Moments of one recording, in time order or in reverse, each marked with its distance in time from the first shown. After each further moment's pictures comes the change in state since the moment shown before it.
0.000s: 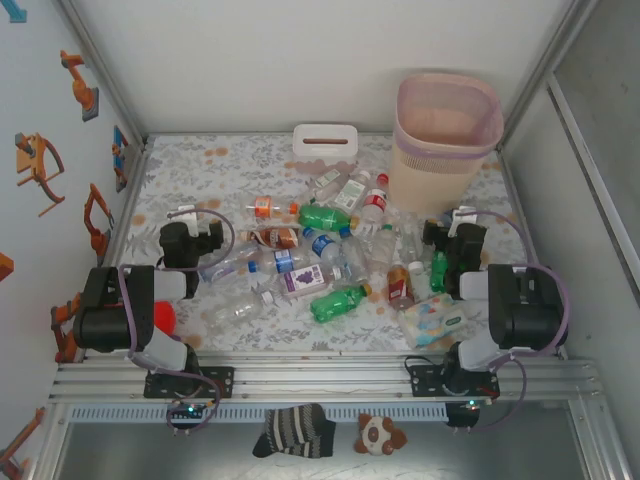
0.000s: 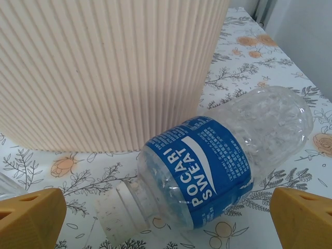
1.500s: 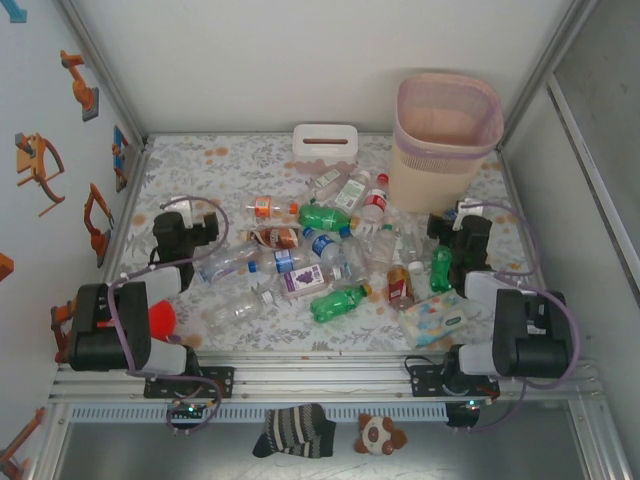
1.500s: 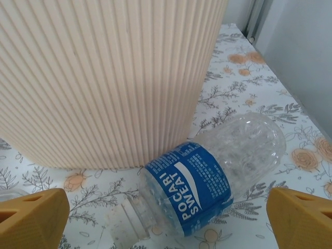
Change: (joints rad) left arm 0.010 -0.126 0.111 -0.270 -0.031 -0.030; right arm 0.000 -0.188 0.073 -0.270 0.005 0.009
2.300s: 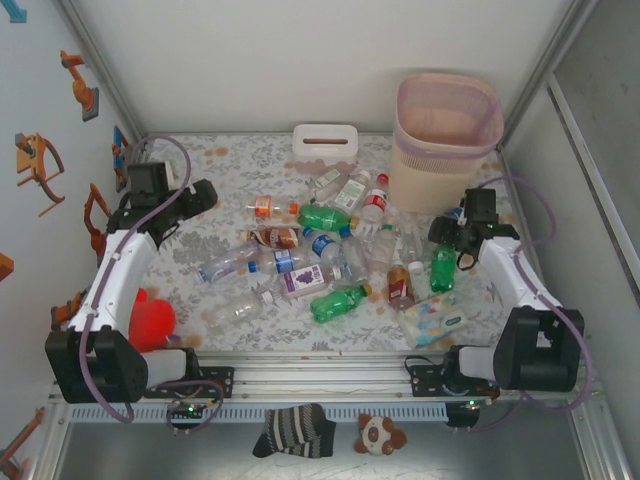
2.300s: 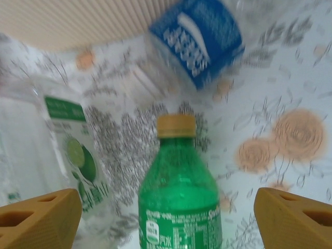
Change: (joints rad) left arm -0.028 -0.160 0.591 -1.069 0.195 -0.349; right arm 0.000 -0.036 0.432 -1.105 -0.106 0.232
